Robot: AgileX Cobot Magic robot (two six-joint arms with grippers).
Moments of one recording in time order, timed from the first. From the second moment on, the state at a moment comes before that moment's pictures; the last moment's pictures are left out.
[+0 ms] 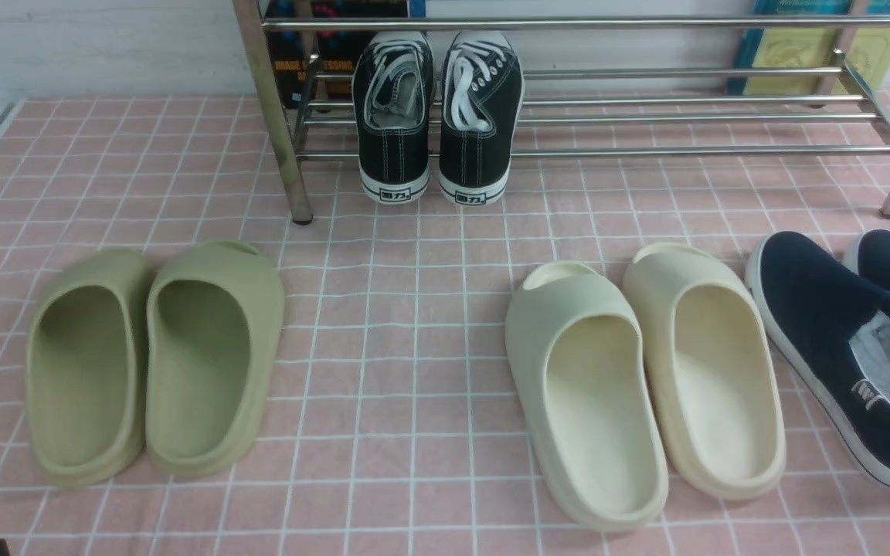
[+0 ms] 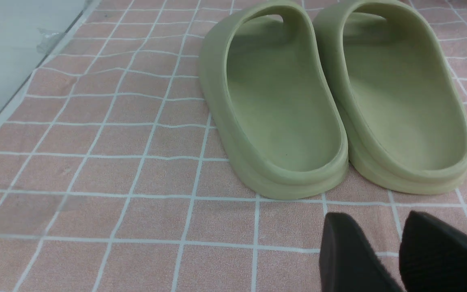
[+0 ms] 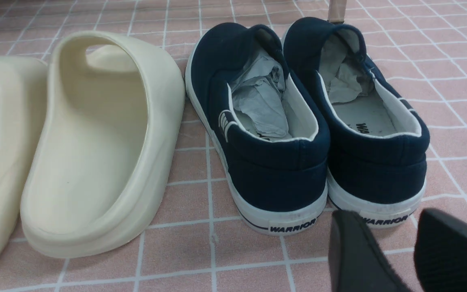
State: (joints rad) right arm -0.08 -0.01 0.02 0.00 0.36 0.09; left arm 0.01 -0.01 0.02 0.14 0.37 -0.09
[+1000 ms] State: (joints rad) right arm -0.08 -0.01 0.02 -0.01 0.36 0.09; left arm 0.01 -0.01 0.02 0.14 0.37 -0.09
